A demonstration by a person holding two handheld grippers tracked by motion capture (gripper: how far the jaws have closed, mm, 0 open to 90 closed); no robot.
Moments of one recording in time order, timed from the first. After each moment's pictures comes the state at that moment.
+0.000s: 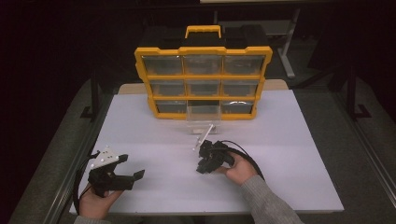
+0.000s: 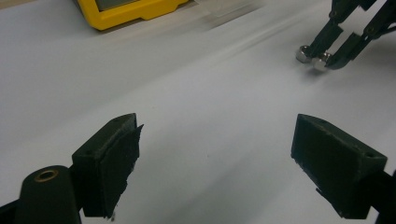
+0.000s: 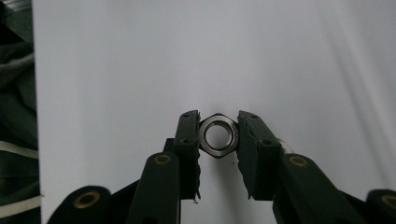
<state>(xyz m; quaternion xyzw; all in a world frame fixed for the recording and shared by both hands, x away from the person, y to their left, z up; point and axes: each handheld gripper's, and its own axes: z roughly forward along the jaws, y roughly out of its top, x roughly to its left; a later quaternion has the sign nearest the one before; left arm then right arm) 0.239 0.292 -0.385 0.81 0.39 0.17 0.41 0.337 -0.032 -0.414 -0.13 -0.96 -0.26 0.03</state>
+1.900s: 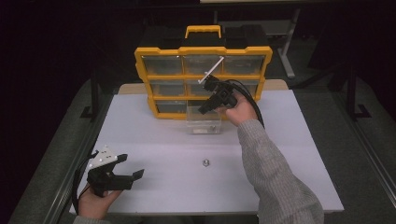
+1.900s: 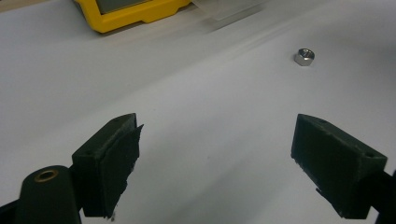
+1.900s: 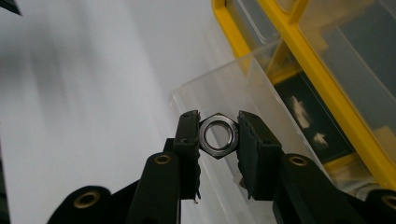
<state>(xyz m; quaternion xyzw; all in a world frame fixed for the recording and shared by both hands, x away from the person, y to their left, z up) 0.238 0.294 -0.382 0.81 0.39 0.17 0.41 0.456 -0.052 -0.297 -0.23 -0.93 -0.30 -0.02</state>
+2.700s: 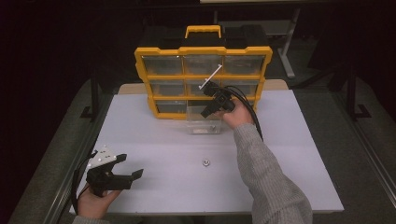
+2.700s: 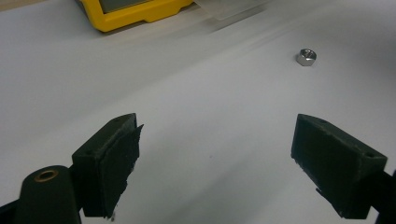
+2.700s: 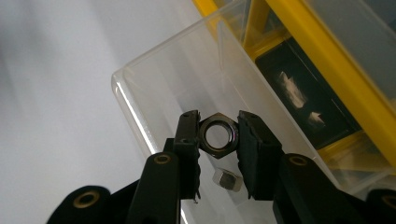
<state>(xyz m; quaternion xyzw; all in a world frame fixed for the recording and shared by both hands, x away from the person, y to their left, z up) 0.238 0.295 -0.383 0.80 0.40 0.17 0.42 0.474 -0.051 -0.336 -0.28 -0.92 -0.27 -0.02</state>
